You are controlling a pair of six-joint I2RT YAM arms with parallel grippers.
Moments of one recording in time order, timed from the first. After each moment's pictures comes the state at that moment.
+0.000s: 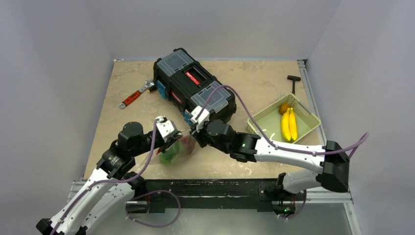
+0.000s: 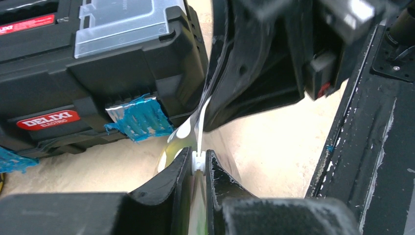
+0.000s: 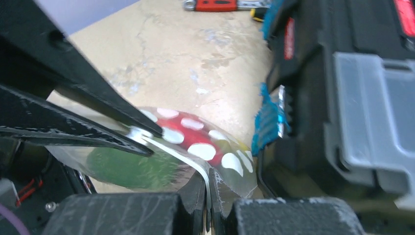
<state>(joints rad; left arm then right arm) -0.58 0.54 0.64 -0.40 0.38 0.24 1.19 1.36 1.00 0.00 0.27 0.07</state>
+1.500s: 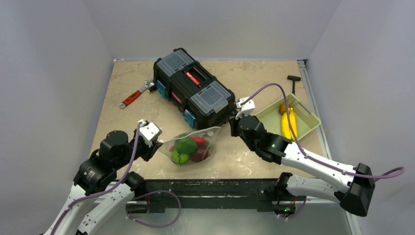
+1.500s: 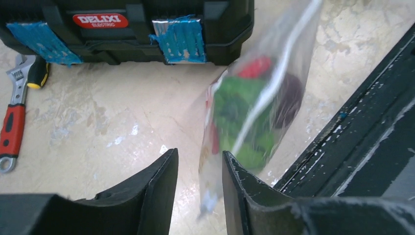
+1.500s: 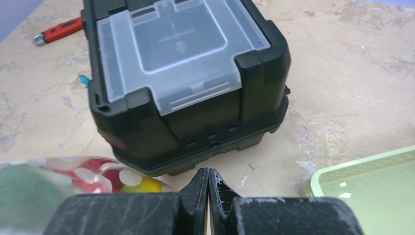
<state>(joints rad) -0.58 0.42 0.84 -0.88 0.11 0.17 0.96 1.00 0.76 -0.16 0.54 0.34</state>
